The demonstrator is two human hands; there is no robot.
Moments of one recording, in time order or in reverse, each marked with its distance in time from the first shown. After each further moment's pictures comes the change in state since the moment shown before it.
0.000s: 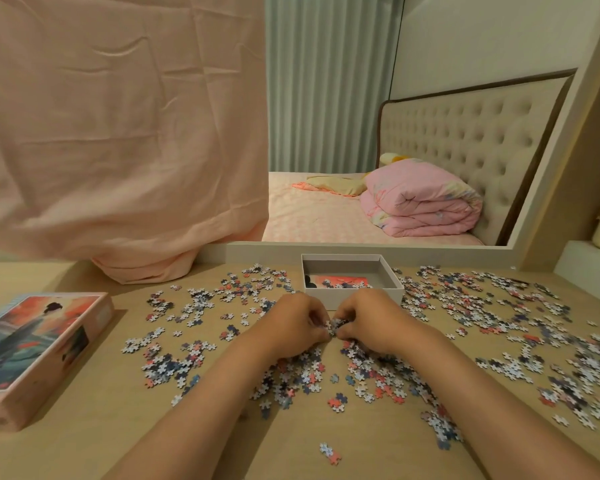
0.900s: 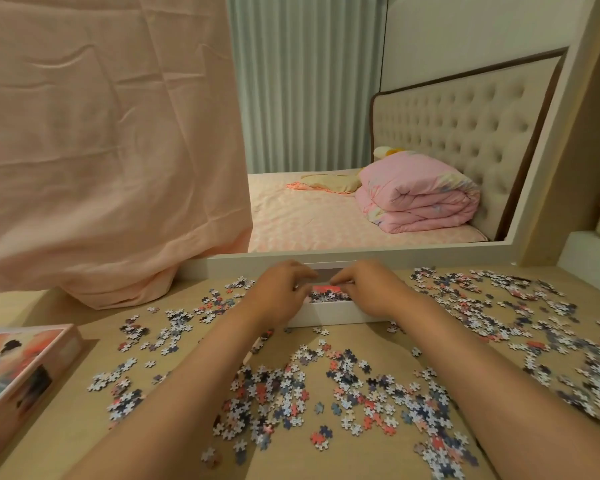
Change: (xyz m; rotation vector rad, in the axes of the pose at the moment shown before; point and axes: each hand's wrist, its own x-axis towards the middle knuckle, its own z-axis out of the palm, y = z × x) left_hand 0.072 -0.005 -0.020 0.067 0.154 0.057; right_hand 0.065 0.044 -0.036 -0.004 0.132 -0.040
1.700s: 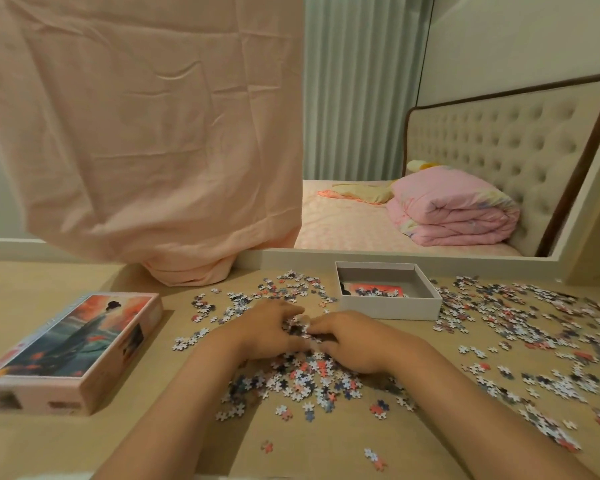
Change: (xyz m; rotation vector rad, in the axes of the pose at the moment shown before) left_hand -0.110 -0.051 -0.052 0.104 -0.326 -0.240; right_hand -0.050 -0.101 0.067 -0.137 -0.296 -0.285
